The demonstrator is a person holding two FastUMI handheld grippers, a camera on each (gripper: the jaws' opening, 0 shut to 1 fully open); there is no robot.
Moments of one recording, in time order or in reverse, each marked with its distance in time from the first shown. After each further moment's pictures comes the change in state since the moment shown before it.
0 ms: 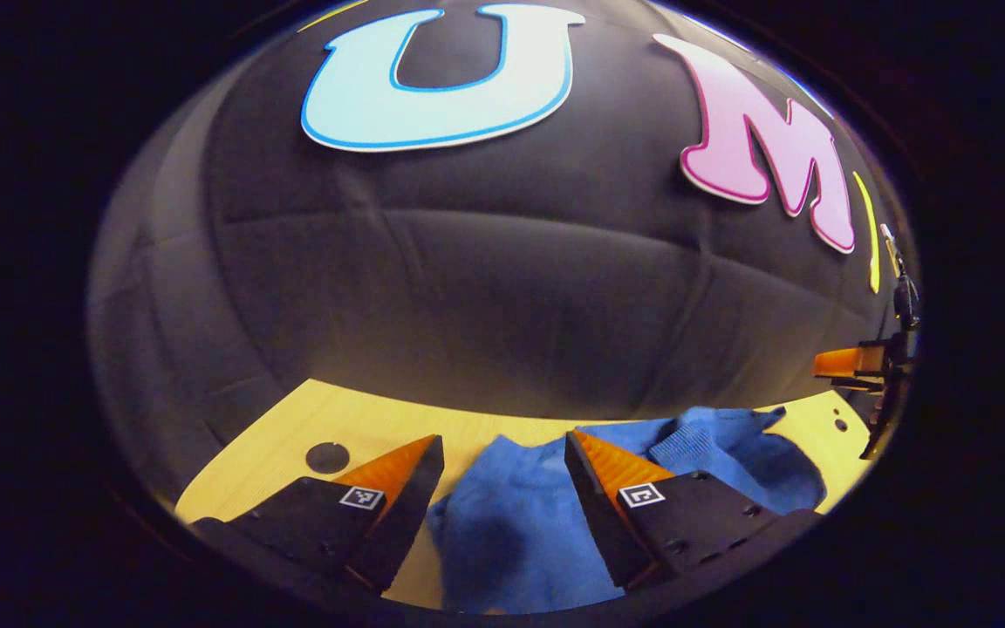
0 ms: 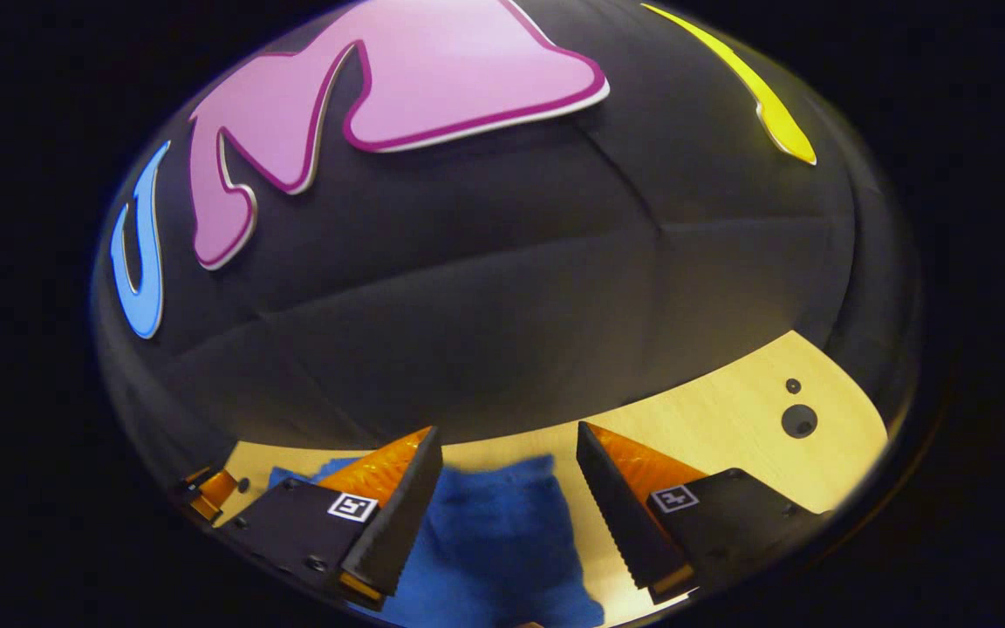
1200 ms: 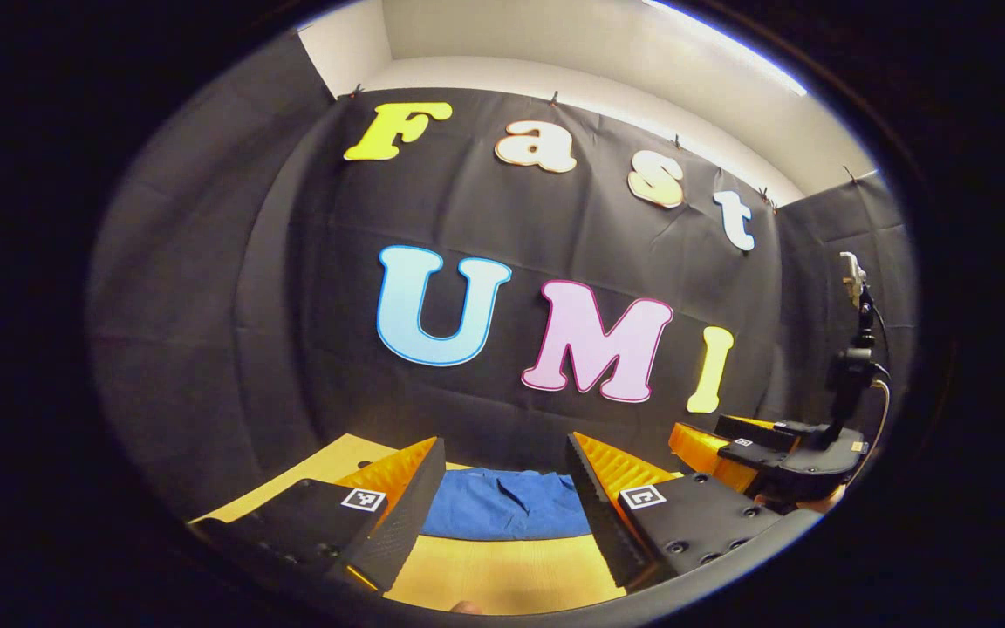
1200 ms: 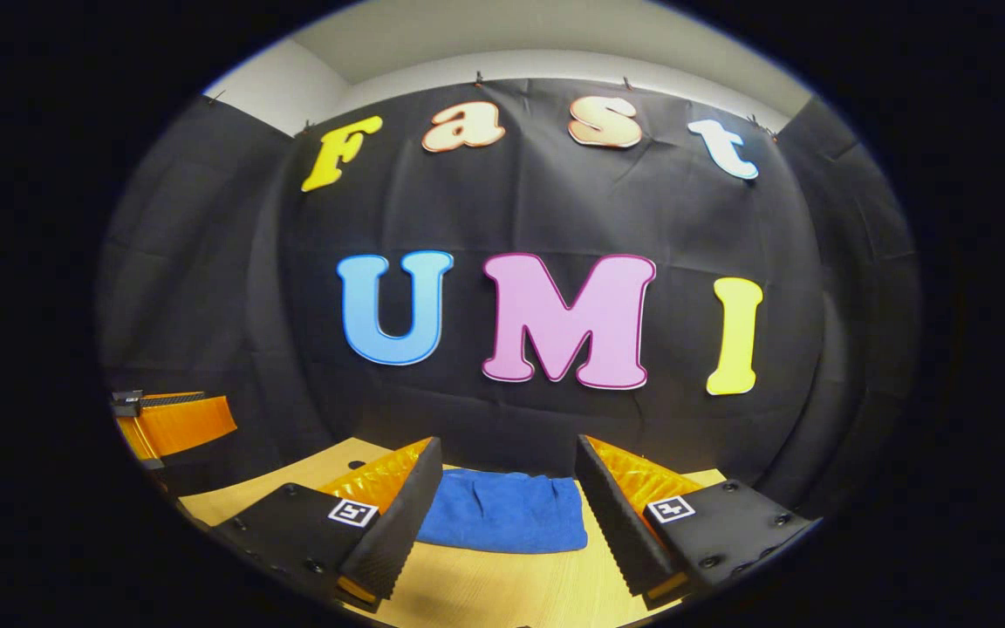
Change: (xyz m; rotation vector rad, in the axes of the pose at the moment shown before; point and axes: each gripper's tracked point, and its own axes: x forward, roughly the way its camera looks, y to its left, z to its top) left arm -0.523 -0.047 0.048 -0.158 -0.509 -0.134; right arm -0.483 0.136 0.032 -0.311 -0.466 0.262
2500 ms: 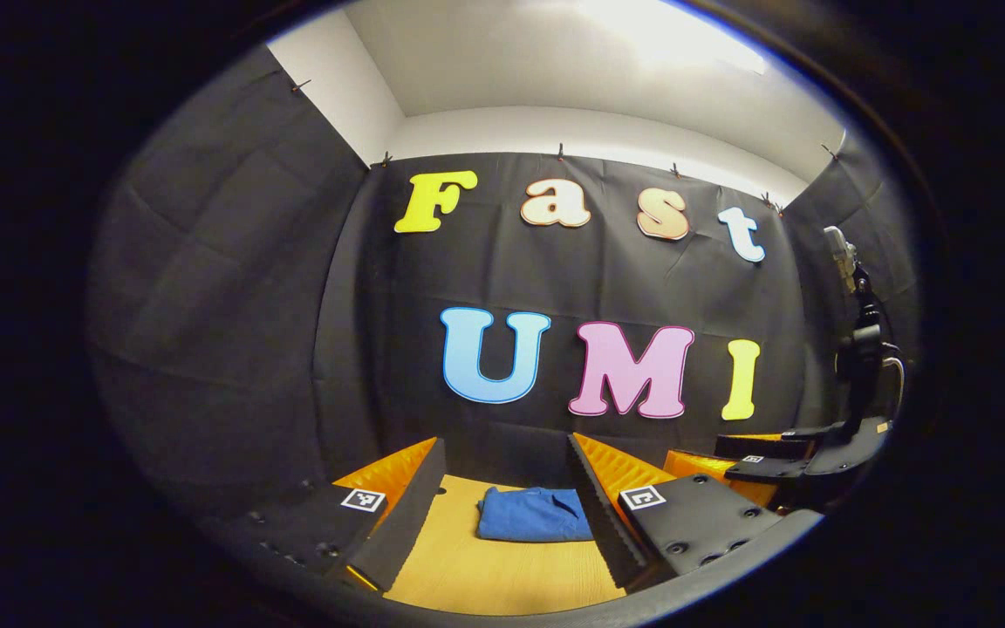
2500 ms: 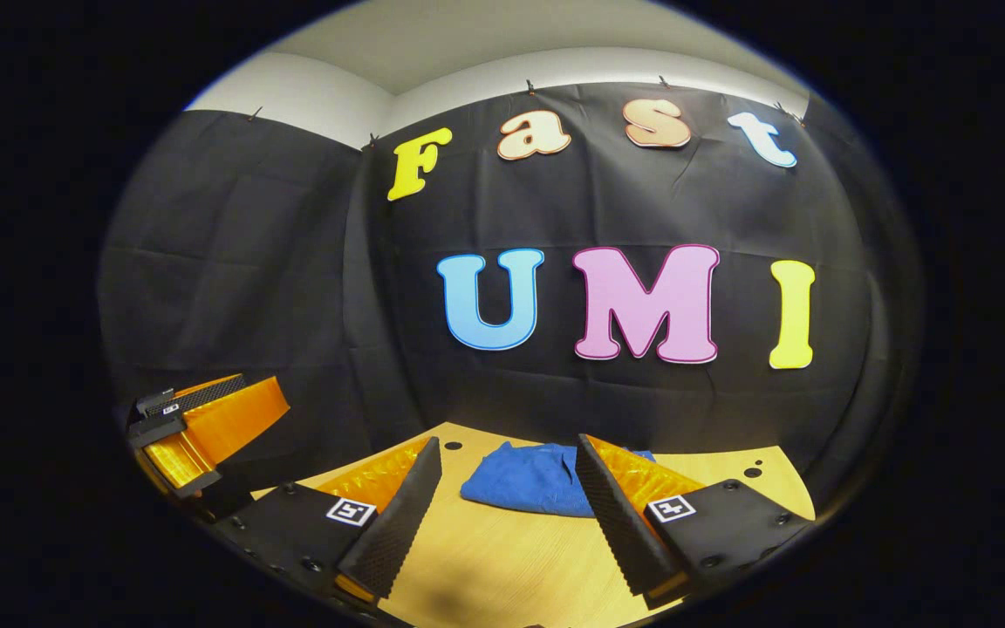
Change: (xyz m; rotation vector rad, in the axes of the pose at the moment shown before) left arm -0.098 0.007 0.000 0.149 -0.129 0.145; right arm -0.075 0.077 -0.018 0.056 0.034 0.217
